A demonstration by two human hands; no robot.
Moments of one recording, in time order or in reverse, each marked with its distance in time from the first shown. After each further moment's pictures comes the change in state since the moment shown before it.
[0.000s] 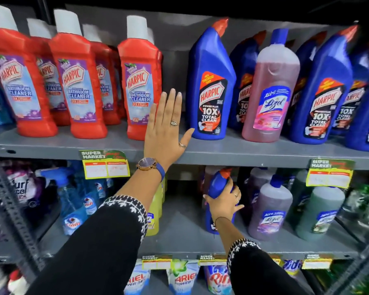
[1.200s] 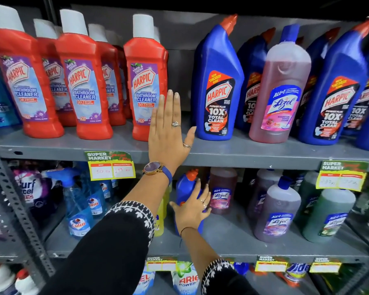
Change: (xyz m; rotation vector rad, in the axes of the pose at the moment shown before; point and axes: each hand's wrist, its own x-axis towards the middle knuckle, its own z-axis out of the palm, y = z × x) left_hand -0.007 -0.001 0.007 0.001 0.009 -0.128; right_hand -0.084 -0.066 0.050 0.001 -0.107 -0.092
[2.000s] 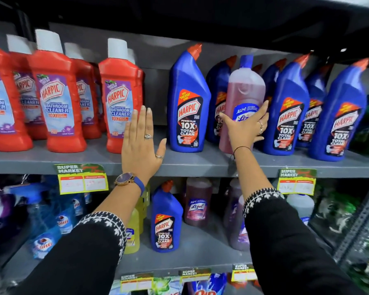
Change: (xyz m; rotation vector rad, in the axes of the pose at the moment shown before) left_hand 0.002 0.001 -0.002 -0.052 -0.008 -0.008; right_hand 0.161 -0.072 -0.266 0.466 0.564 -0.144
